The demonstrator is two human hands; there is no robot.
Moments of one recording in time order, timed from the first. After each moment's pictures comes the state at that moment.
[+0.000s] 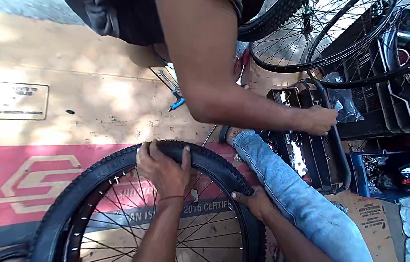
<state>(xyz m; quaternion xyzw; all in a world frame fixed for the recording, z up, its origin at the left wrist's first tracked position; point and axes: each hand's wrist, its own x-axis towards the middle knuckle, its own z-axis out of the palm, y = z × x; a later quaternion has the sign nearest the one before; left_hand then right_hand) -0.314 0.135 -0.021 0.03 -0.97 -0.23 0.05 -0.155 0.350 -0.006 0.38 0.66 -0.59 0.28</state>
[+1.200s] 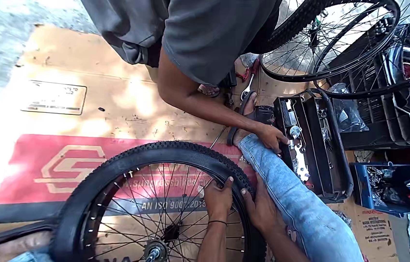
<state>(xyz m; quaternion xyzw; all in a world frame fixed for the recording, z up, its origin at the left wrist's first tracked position) -0.216 0.214 0.005 0.29 -0.78 -0.51 -0.24 -0.143 0.336 0.016 0.27 0.89 -0.32 0.19</state>
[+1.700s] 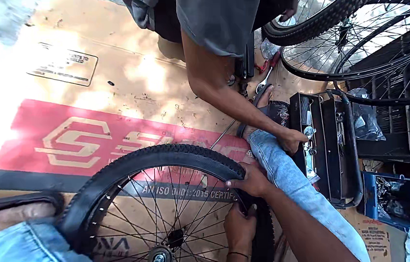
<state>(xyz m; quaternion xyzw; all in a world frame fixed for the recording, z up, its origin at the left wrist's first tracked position) -0.125 0.232 0.020 0.26 -0.80 -0.39 -0.36 -0.225 0.344 -0.011 0.09 0.77 -0.52 0.36</state>
